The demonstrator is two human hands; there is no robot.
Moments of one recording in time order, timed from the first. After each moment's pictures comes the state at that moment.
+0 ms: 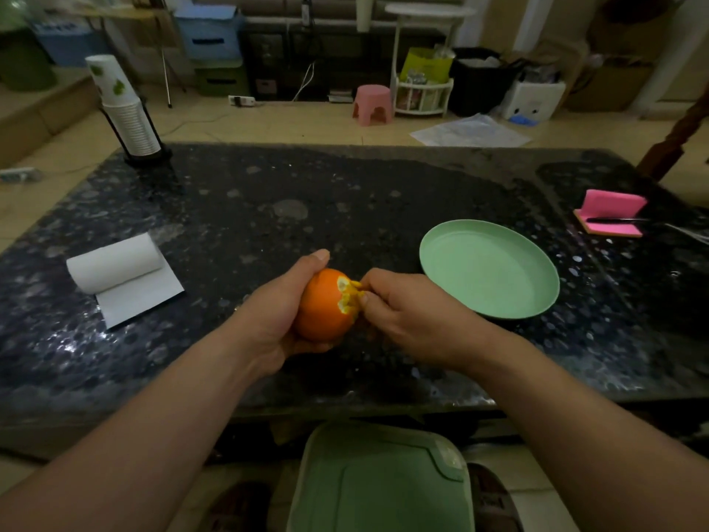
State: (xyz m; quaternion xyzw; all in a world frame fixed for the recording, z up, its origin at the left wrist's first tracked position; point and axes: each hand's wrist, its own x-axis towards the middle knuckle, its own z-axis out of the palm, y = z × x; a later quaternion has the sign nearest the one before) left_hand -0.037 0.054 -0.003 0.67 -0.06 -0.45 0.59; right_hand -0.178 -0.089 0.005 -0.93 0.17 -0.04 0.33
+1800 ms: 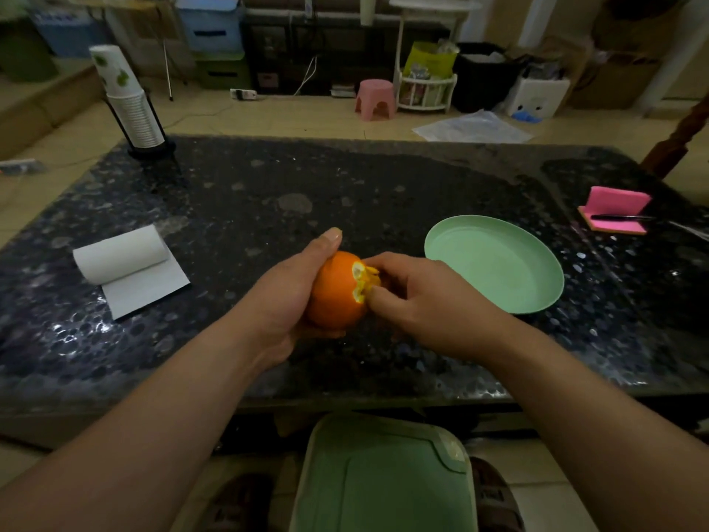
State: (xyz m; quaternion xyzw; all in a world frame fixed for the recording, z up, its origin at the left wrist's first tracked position) left_hand -0.039 0.059 0.009 0.66 -0.13 -0.45 0.59; right_hand -0.187 -0.085 0.021 -0.91 0.18 -0.06 0.37
